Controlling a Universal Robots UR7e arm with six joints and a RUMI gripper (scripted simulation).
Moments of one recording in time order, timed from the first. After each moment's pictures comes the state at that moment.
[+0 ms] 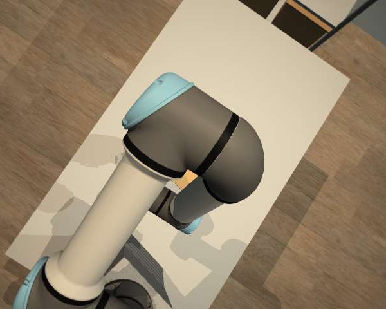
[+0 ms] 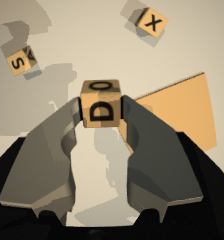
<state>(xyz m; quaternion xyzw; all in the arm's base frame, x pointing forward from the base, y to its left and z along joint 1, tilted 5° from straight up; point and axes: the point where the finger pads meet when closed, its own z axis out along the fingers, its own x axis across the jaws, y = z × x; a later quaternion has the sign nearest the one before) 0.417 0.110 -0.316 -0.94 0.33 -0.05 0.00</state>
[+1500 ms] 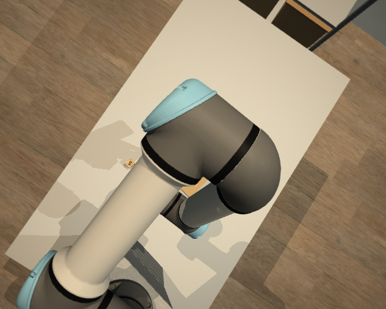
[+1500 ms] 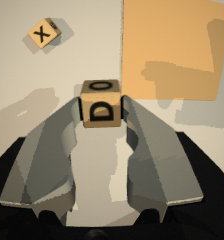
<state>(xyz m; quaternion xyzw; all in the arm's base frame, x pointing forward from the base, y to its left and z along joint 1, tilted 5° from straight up) 0.434 0.061 -0.312 -0.62 0.78 -0.04 0.03</state>
